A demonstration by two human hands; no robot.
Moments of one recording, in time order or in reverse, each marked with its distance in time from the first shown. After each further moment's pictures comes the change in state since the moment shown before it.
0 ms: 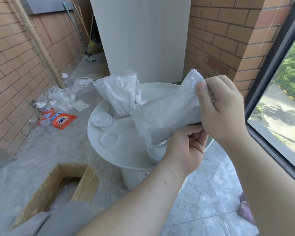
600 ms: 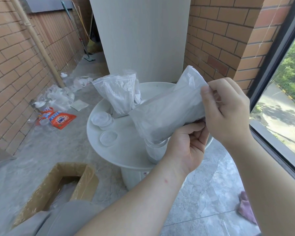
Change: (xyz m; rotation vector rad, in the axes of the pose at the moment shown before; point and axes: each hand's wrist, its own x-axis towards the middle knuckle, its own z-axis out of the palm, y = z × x) left_hand 0.002 -0.001 0.002 -0.015 -0.019 -0.024; right_hand -0.006 0.013 -0.006 0.005 0.074 -0.086
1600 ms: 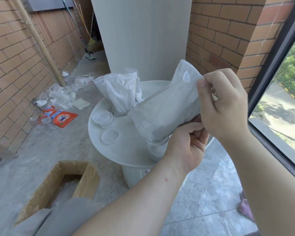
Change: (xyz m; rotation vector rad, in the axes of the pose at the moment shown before) left_hand -0.004 0.000 0.000 0.058 0.026 0.018; right_hand 0.007 -0.010 0.005 -0.062 0.021 -0.099
